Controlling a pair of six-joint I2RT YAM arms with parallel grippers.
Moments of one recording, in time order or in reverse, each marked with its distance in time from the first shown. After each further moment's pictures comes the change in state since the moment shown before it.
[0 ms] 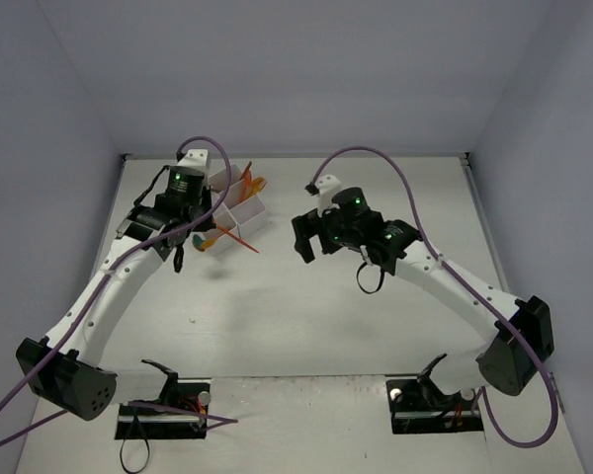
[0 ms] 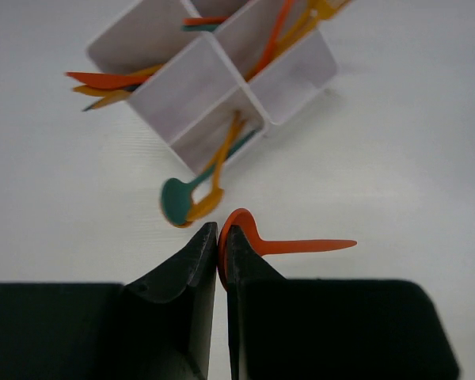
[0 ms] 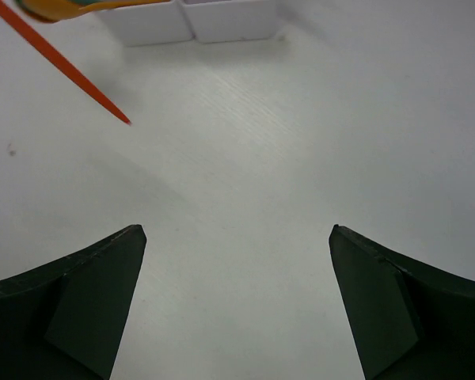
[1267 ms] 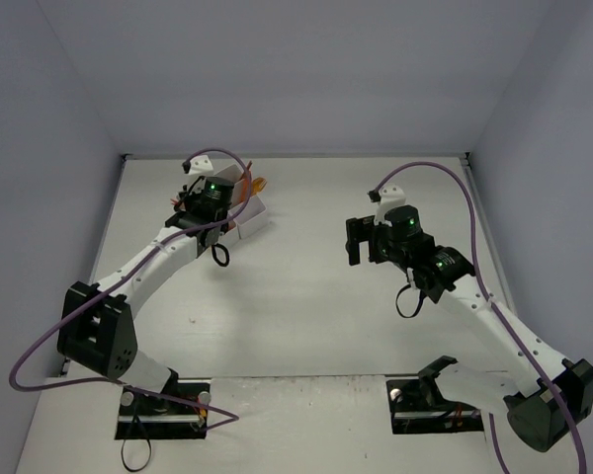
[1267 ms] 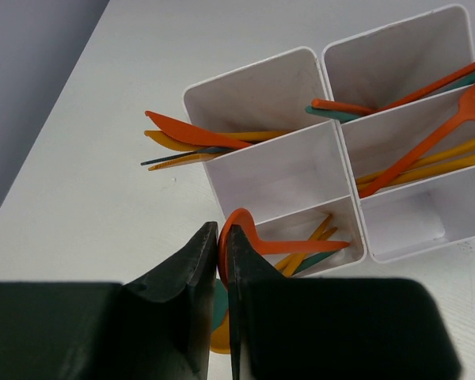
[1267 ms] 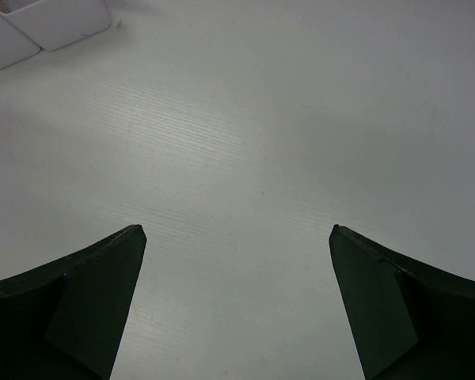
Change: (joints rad) left arm -0.019 0.220 -0.196 0.436 -0.509 -0.113; right arm -0.175 -0.325 -0.237 -0.063 0.181 0.060
